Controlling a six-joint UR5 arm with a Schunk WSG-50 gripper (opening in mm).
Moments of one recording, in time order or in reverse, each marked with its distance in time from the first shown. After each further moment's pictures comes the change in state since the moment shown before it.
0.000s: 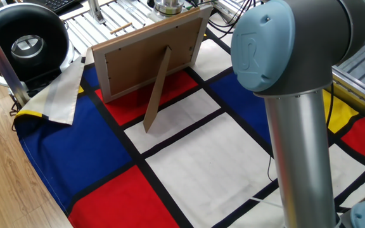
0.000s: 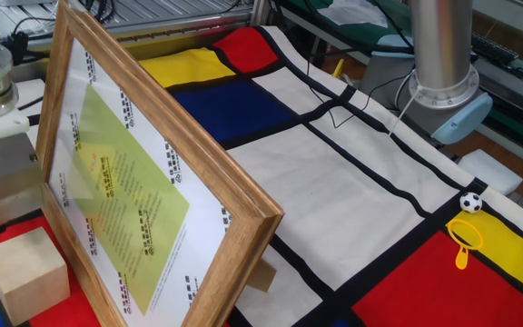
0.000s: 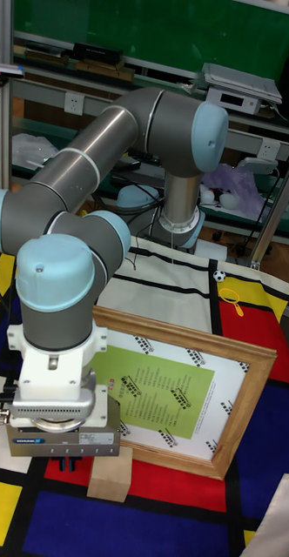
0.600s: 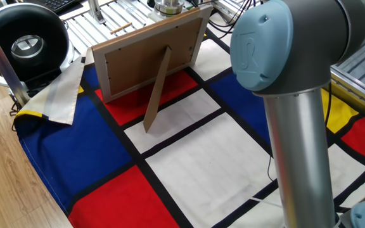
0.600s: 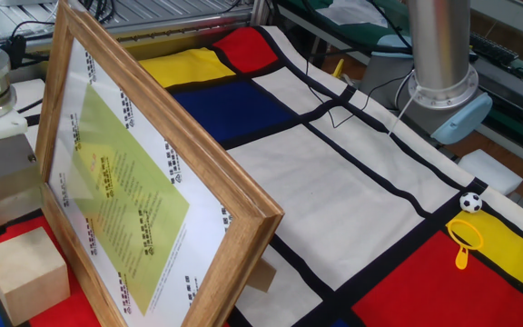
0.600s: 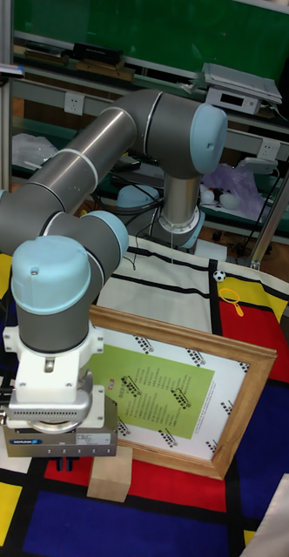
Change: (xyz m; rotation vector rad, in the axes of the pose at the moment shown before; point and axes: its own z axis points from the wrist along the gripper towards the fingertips) arm 0.001 -0.006 -0.001 0.011 0.015 -0.004
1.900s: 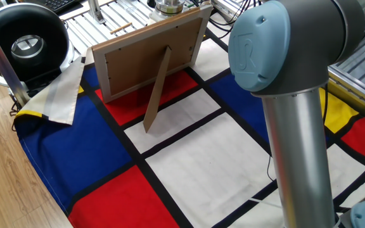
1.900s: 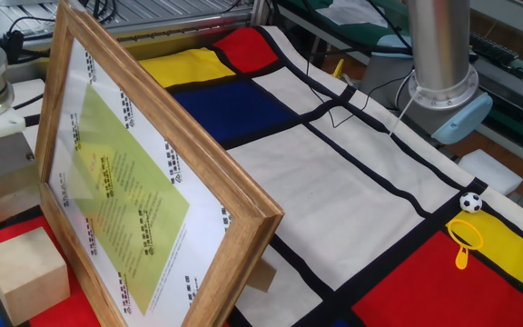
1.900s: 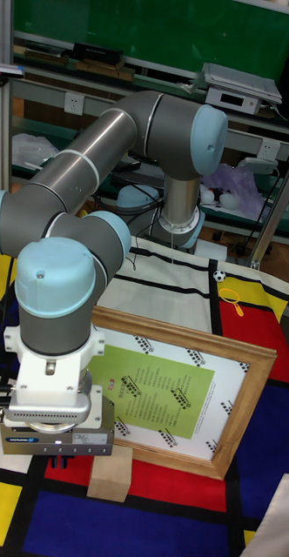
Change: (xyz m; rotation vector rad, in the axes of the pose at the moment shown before) arm 0.004 -0.008 -0.001 0.033 0.021 0.001
